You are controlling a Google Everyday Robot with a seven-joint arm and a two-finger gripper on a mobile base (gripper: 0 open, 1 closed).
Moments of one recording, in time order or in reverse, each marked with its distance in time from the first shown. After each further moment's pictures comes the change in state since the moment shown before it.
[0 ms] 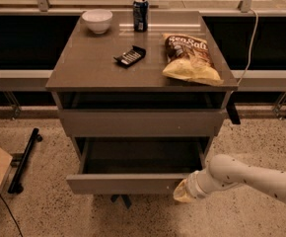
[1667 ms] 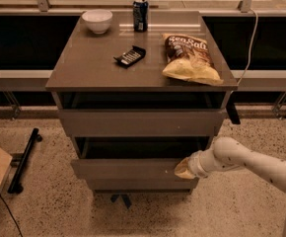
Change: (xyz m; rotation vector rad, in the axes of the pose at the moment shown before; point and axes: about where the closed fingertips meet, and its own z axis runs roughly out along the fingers) arm -0.012 -0.090 -0.020 0.128 -0.075 0.029
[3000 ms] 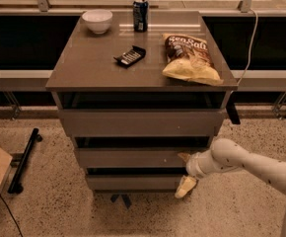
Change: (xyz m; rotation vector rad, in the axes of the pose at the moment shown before) arm -0.001 0.006 0.007 -0.015 -0.003 -0.001
